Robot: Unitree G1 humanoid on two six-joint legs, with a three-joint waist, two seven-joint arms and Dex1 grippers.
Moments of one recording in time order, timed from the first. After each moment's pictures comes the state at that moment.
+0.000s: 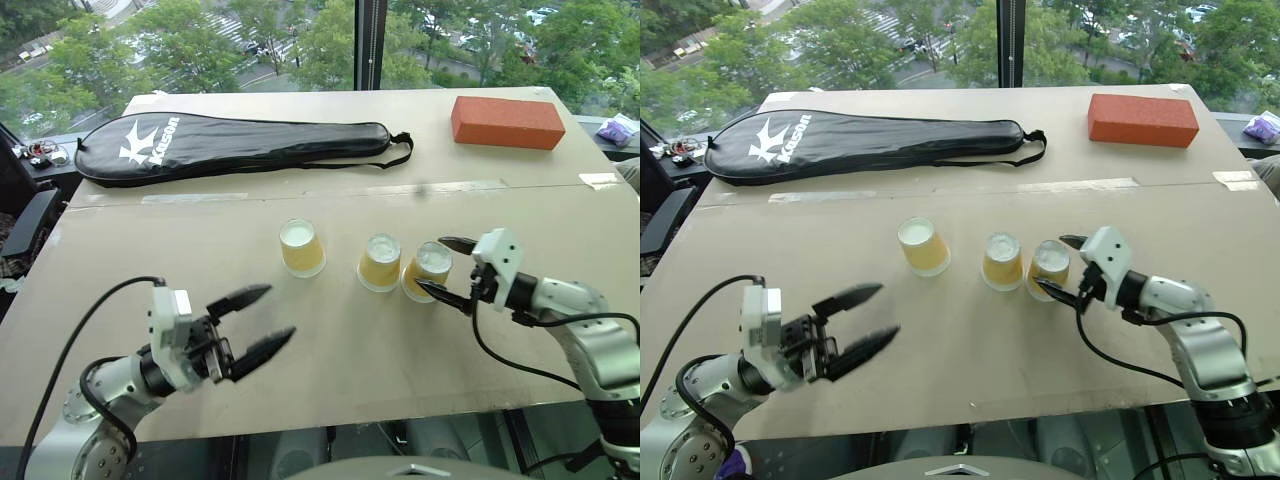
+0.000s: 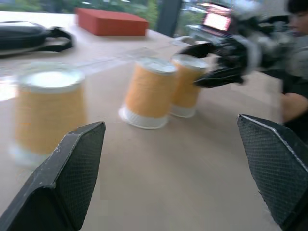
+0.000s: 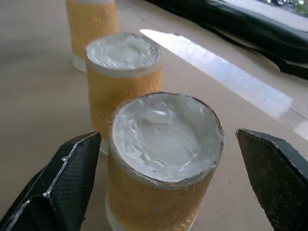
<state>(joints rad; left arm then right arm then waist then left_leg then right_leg) 0.35 0.59 0.35 -0.48 -0.74 0.27 -0.93 -0.09 -0.62 -0.03 -0.38 0.39 0.34 0.83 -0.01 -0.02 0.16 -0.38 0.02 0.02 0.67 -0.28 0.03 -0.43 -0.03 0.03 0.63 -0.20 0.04</state>
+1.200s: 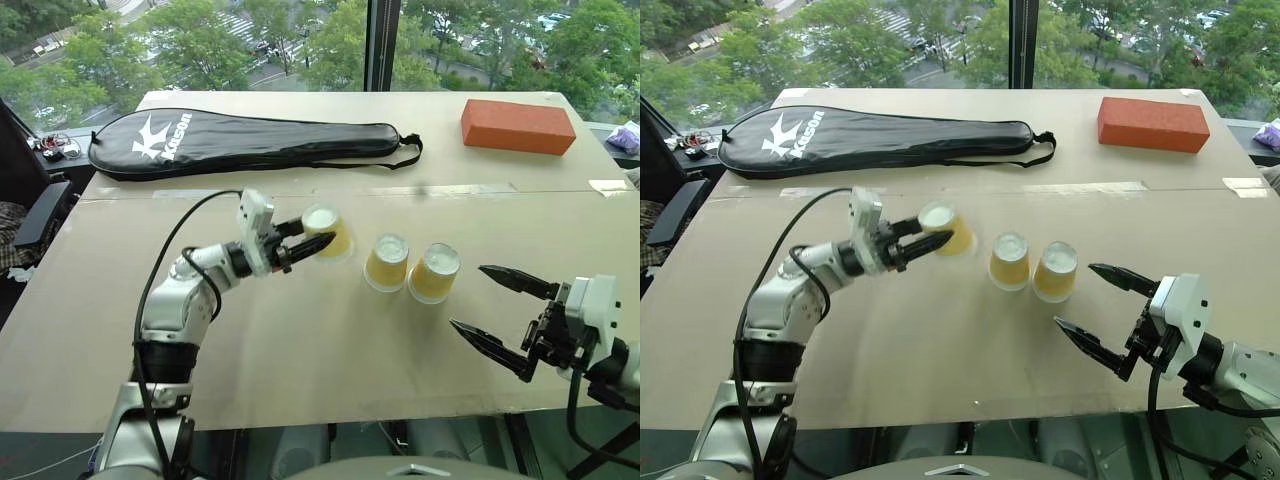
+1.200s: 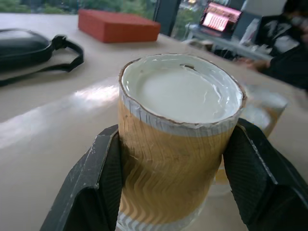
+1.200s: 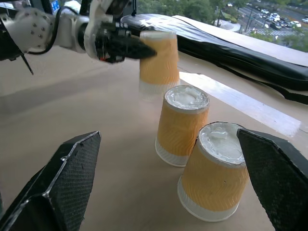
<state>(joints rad) -0.50 0.50 0.03 -0.01 -0.65 0.51 -0.98 0.38 -0.65 -0.32 -0.79 0.66 0.34 0.79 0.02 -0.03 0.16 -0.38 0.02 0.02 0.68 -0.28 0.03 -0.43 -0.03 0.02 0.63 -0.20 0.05</state>
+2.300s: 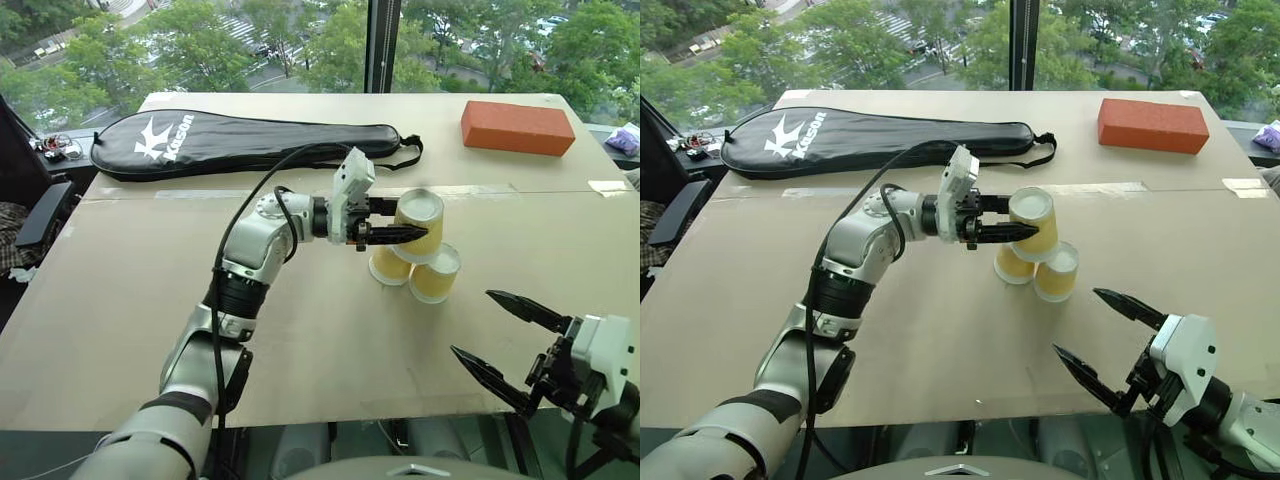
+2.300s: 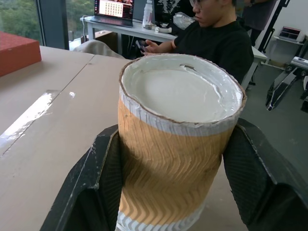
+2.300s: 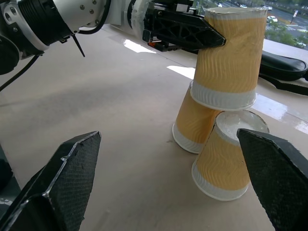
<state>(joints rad) -0.82 0.32 -0.22 0.21 -0.45 0.48 -1.16 0.65 -0.57 -0.36 -0.94 0.60 0.26 0.73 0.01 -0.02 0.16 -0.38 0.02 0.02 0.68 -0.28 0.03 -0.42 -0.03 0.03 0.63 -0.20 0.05</state>
